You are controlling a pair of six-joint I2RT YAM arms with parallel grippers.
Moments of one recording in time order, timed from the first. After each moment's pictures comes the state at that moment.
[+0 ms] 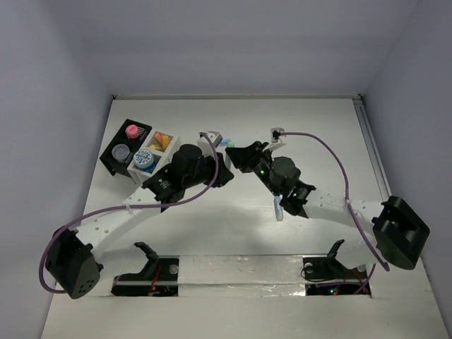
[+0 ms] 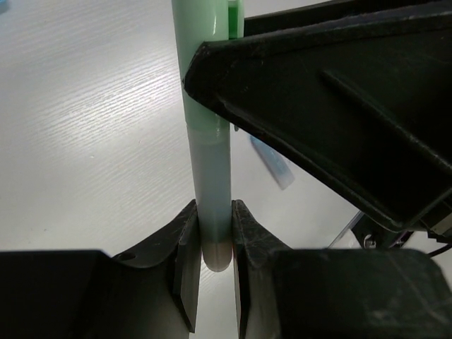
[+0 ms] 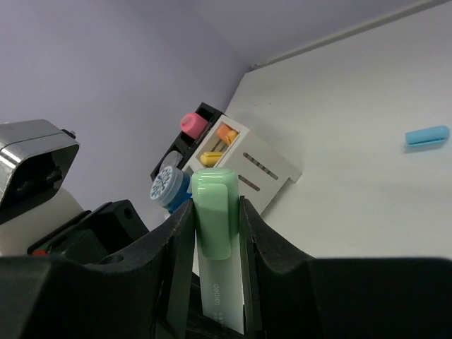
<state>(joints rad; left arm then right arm) -0.71 1.13 0.83 -0.14 0.16 -0.45 0.88 1.37 0.72 0.70 0.24 0.79</state>
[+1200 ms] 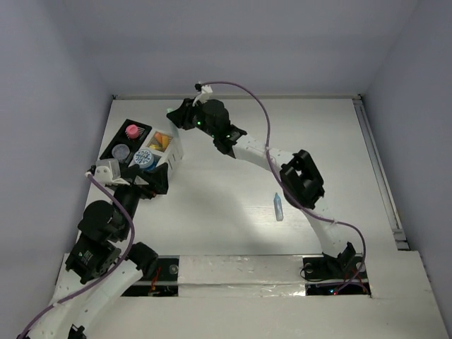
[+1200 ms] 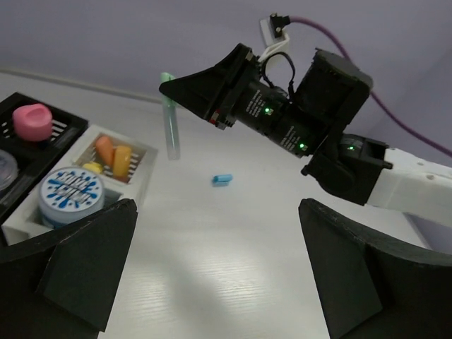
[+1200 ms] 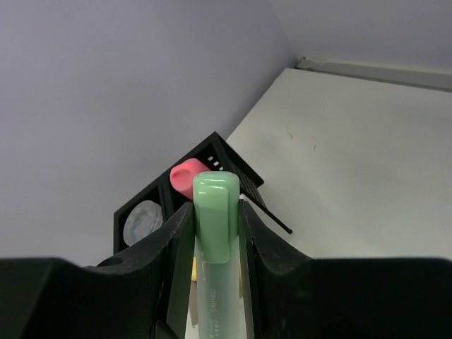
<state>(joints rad) -0.62 0.29 0.75 -0.35 -0.41 -0.36 0.79 2.29 1.98 0.36 -0.09 0.58</state>
